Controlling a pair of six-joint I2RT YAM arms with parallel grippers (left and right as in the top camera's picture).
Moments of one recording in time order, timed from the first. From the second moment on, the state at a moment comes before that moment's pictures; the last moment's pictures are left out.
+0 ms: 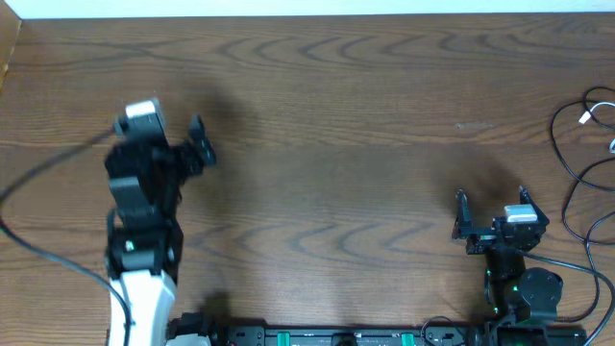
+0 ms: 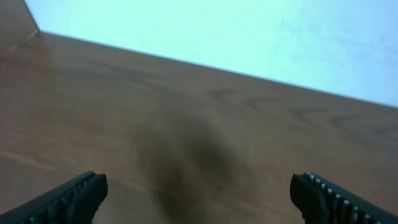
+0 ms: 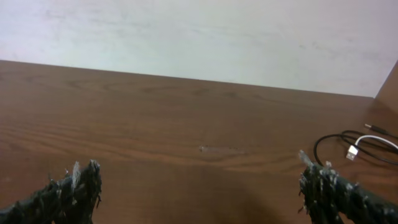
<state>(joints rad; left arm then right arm) 0.09 0.94 0.68 -0.13 0.00 -0.15 -0.04 0.01 0.01 -0.07 -0.07 -0.07</state>
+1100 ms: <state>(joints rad) 0.05 0.08 0.01 -0.04 -0.07 -0.15 -0.04 0.01 0.01 -0.07 -0.07 -0.07</state>
